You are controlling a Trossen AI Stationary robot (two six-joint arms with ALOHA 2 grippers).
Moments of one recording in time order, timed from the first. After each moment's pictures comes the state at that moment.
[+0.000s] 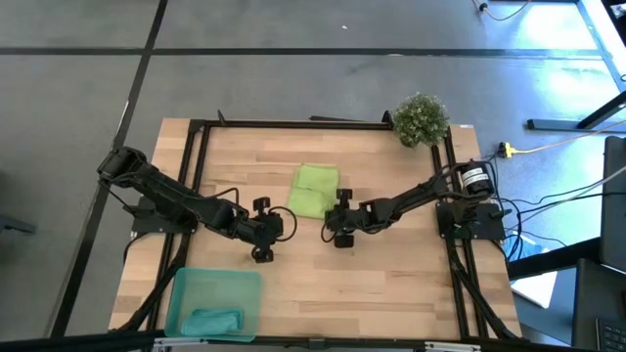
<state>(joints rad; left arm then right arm) -0.35 1.43 0.84 -0.40 -0.38 -0.36 0.12 1.90 0.91 0.00 0.40 -0.08</state>
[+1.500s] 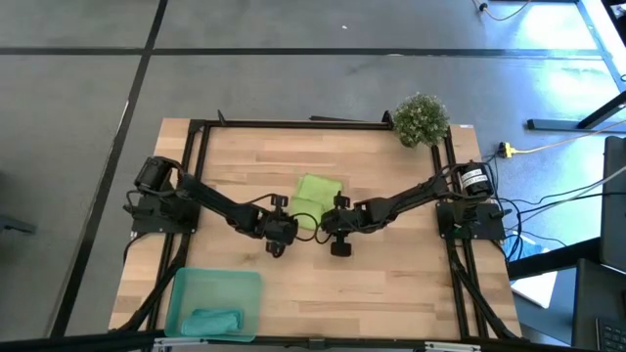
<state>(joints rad) -0.22 1.78 0.84 -0.25 -0.47 0.01 0.15 1.90 1.01 -0.15 0.16 0.13</state>
